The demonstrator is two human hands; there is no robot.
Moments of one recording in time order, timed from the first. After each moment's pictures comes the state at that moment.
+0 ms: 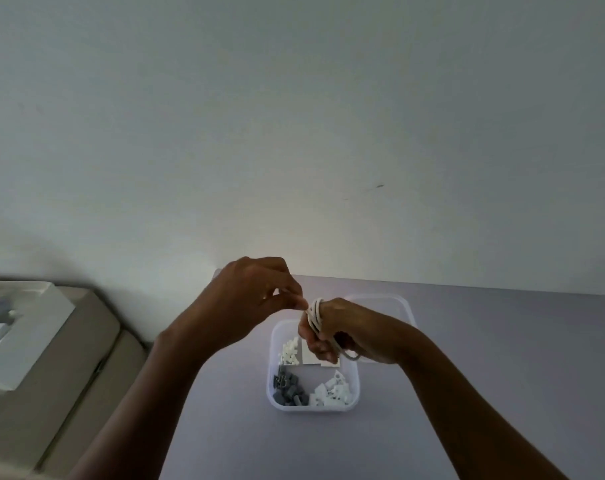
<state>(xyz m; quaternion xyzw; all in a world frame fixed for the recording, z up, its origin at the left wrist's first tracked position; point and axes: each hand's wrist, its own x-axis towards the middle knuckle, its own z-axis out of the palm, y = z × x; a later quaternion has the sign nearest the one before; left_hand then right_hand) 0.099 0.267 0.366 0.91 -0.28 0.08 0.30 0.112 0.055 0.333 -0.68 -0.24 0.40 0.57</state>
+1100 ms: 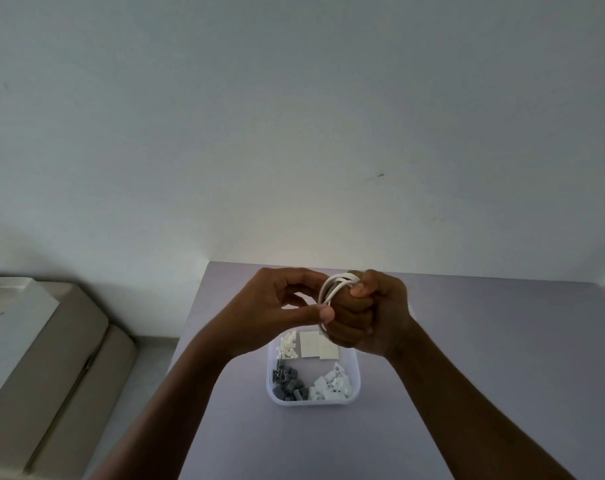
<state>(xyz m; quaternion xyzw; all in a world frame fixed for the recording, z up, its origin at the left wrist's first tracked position) 0.110 0.254 0.332 0.75 -0.26 -0.07 0.61 0.131 0.071 0.319 -0.28 -0.25 0.47 0.80</state>
